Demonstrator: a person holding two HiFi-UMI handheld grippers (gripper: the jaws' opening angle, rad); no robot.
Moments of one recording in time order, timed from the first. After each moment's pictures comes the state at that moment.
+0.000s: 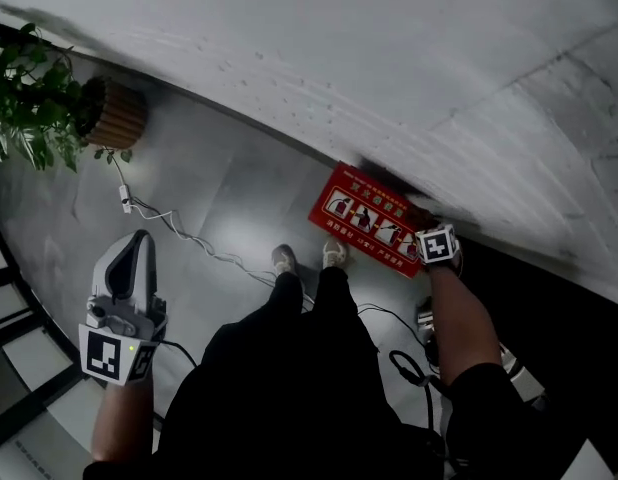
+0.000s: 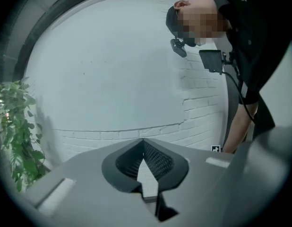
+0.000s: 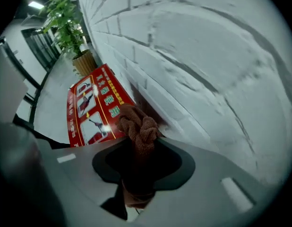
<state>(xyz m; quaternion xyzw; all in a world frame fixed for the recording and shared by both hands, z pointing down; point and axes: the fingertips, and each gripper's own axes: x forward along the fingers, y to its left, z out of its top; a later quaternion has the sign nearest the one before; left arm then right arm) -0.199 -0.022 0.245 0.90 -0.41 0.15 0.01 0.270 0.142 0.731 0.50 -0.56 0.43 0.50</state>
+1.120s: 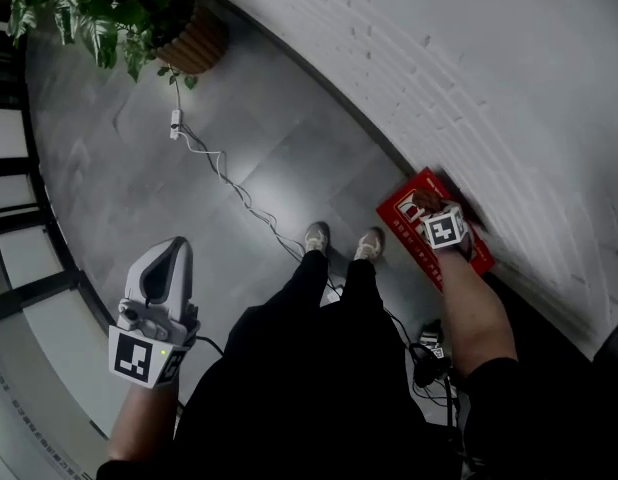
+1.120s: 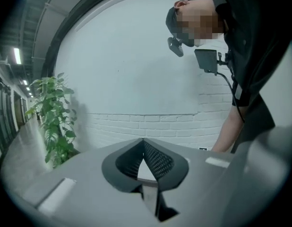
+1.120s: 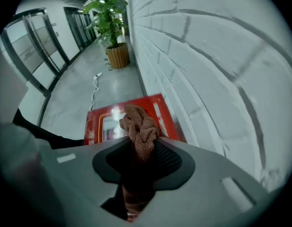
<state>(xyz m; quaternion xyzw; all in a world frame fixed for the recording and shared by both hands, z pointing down) -0.307 0.056 0.260 0.83 -0.53 0.16 0.07 0.106 0.016 0.742 0.37 -0.69 0.31 0.54</state>
